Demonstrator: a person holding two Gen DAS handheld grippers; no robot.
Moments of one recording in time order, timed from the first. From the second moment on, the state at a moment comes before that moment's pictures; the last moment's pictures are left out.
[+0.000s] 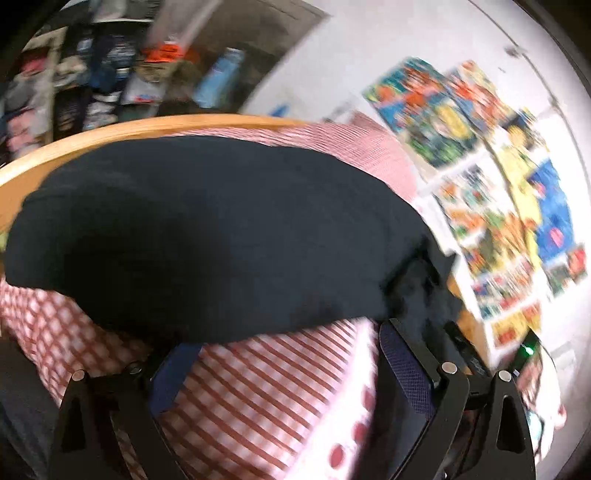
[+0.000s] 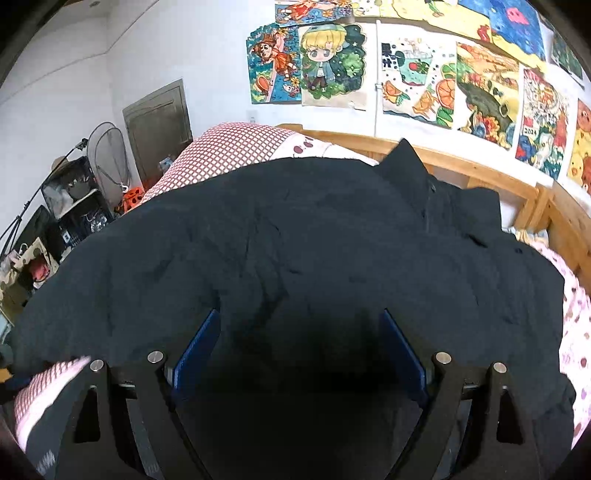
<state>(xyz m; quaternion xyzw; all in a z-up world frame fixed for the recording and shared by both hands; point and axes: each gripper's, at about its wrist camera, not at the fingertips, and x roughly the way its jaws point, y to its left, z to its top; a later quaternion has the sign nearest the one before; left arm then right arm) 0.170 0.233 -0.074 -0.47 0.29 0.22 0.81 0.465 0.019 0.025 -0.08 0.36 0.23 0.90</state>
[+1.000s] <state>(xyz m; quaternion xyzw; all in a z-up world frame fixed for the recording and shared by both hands) 0.217 0.285 0.063 -0.28 0.16 0.19 0.93 0.465 0.022 -0.004 -0.06 0.37 0.25 0.89</state>
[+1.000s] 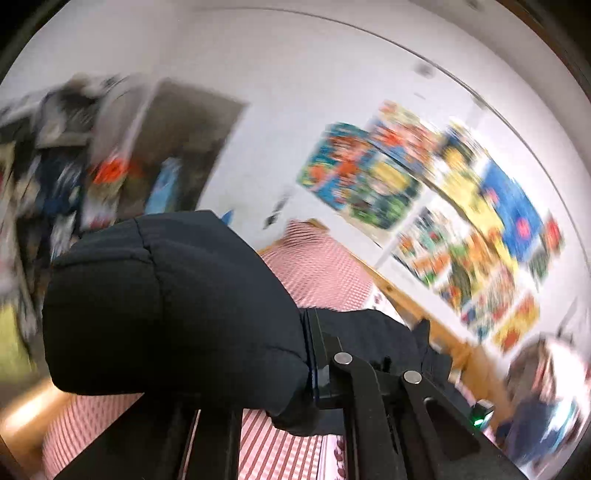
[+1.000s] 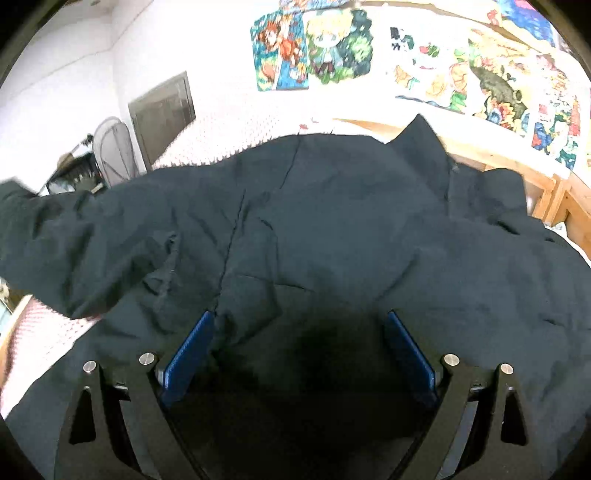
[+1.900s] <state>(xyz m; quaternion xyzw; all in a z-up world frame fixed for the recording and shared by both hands) 0.405 -0.010 0.105 0.02 0.29 -0.12 0.95 0.444 -0.235 0.002 0.18 0.36 0.15 0.90</state>
